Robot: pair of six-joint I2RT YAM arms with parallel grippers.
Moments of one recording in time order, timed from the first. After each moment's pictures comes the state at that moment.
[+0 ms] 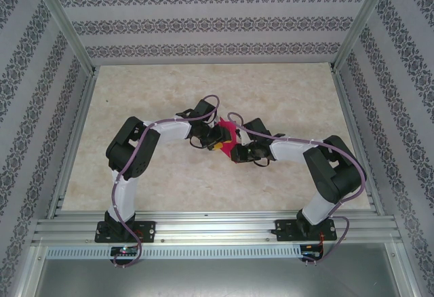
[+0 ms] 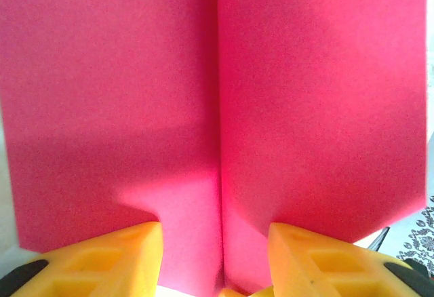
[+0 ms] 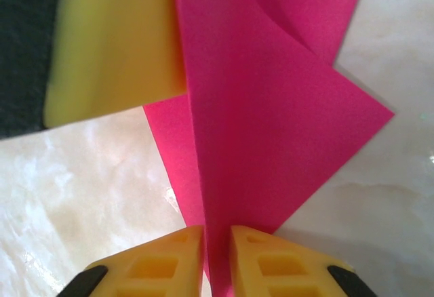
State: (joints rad) left arm -0.60 2.06 1.30 -0.28 0.54 -0.96; right arm 0.53 1.66 0.76 -0.16 -0.35 0.35
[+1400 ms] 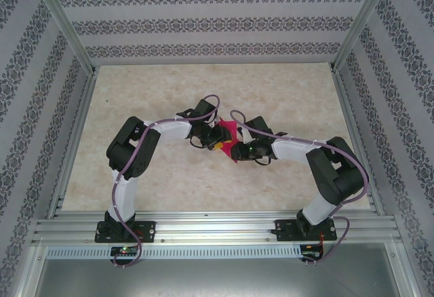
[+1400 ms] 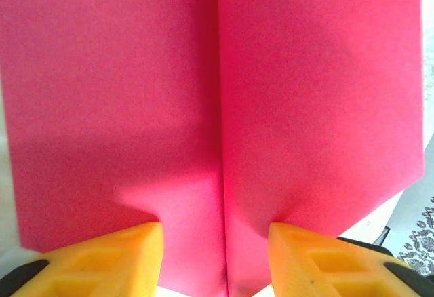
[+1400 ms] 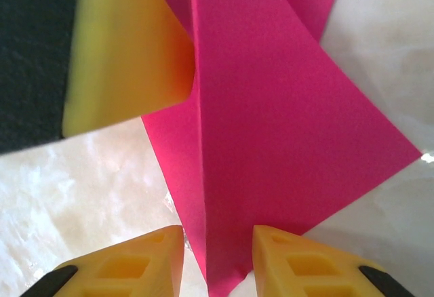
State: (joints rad) left arm -0.60 2.06 1.31 -0.28 0.53 -0.96; right arm 0.51 1.64 0.77 -0.19 -0.34 0.36
